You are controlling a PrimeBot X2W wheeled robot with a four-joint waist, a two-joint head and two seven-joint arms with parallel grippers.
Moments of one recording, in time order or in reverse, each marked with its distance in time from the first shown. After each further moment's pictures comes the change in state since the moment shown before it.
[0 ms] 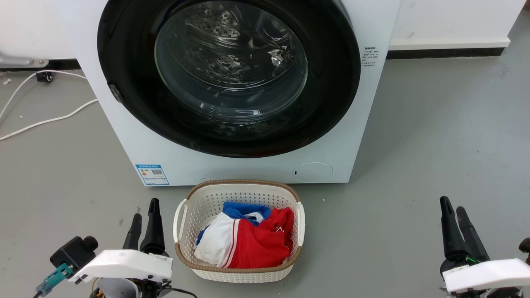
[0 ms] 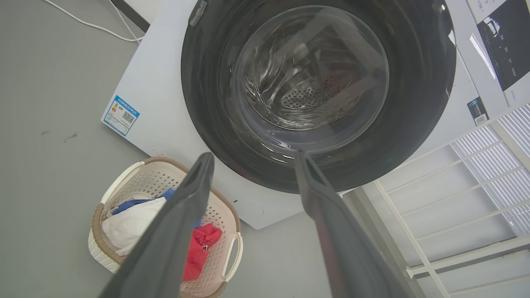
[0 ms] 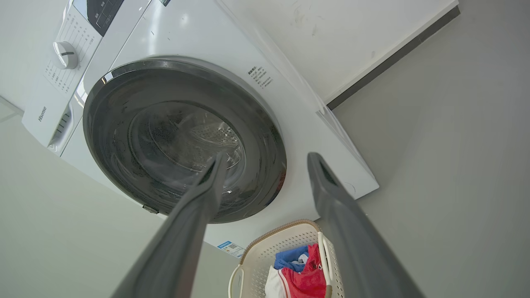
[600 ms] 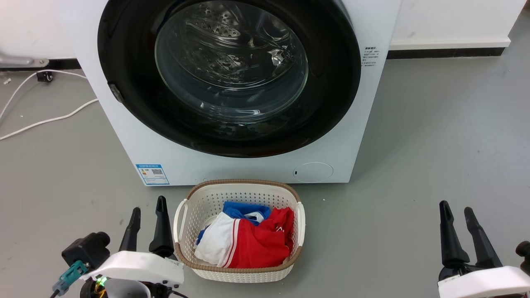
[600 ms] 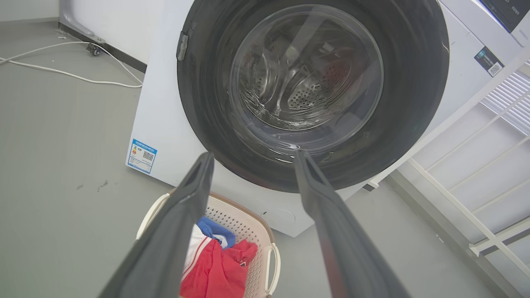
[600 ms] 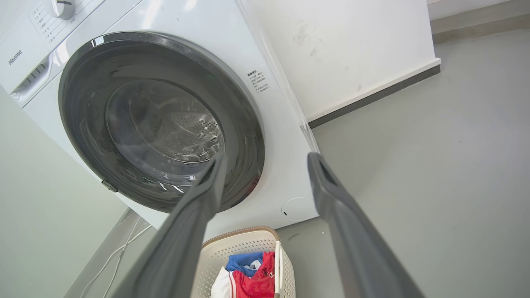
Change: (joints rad) left arm 0.018 0.030 -0.070 -0.046 0.227 0.042 -0.055; right arm 0.039 0.000 0.000 -0.049 -0.265 0.000 -0.056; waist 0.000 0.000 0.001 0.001
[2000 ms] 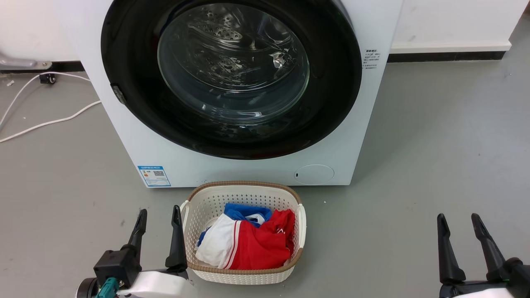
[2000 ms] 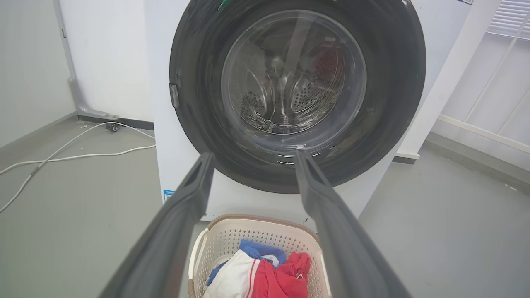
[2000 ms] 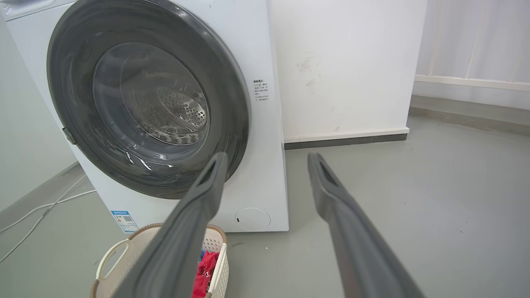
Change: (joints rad) left arm 0.059 -0.025 -0.016 -0.013 0.396 -0.046 -0.107; right arm 0.087 0.000 0.003 -0.083 -0.370 0.000 -0.104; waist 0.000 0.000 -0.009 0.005
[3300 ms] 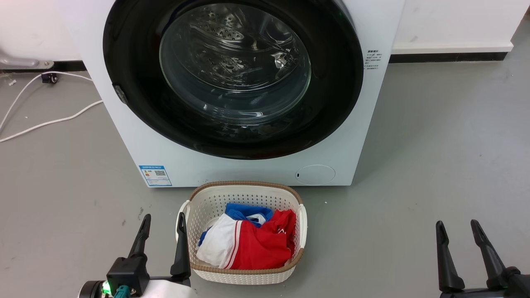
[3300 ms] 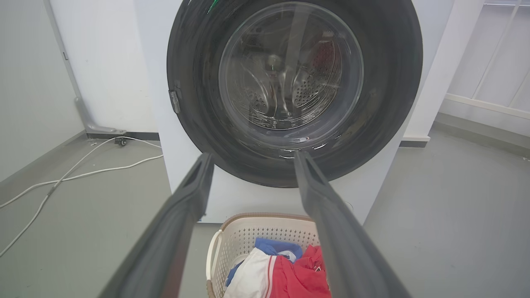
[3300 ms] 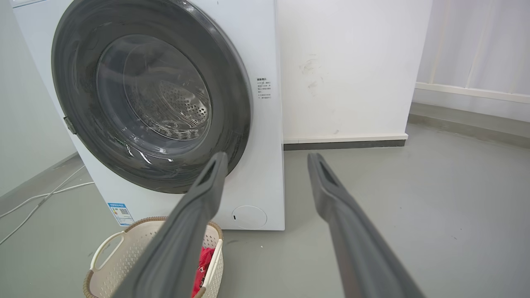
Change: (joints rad) left arm 0.016 -0.004 -0.003 0.029 0.117 0.005 -0.045; right arm 0.029 0.000 0.001 0.002 -0.047 0.001 -0.043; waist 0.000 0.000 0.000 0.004
